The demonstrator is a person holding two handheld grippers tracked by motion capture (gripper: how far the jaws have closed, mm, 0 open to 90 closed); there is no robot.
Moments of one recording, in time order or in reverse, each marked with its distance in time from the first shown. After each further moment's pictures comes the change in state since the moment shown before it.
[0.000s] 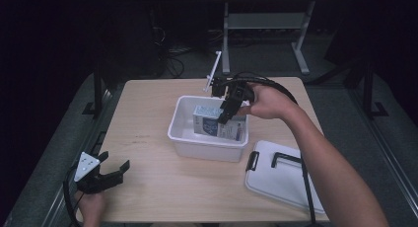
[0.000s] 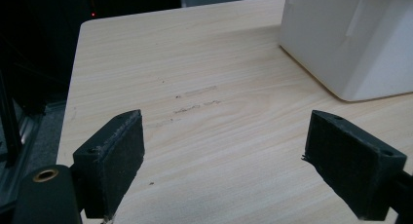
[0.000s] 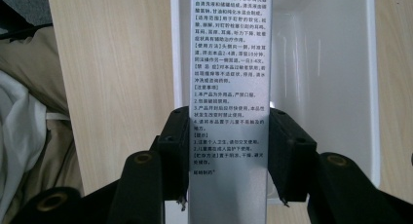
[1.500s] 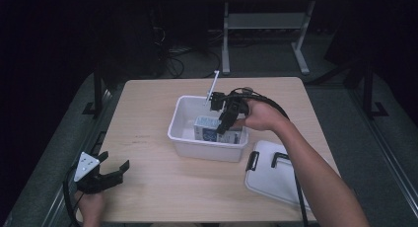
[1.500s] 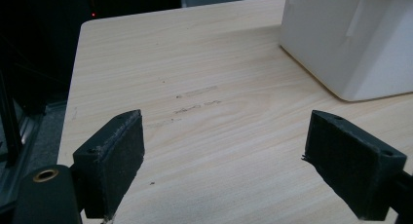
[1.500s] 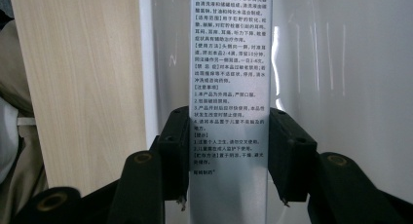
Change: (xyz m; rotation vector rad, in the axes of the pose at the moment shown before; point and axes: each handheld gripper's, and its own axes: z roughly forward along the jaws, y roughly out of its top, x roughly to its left) left arm 0.001 0.000 -0.001 -0.001 0.001 0.000; right arm -0.010 -0.012 0.061 0.011 0.023 0.017
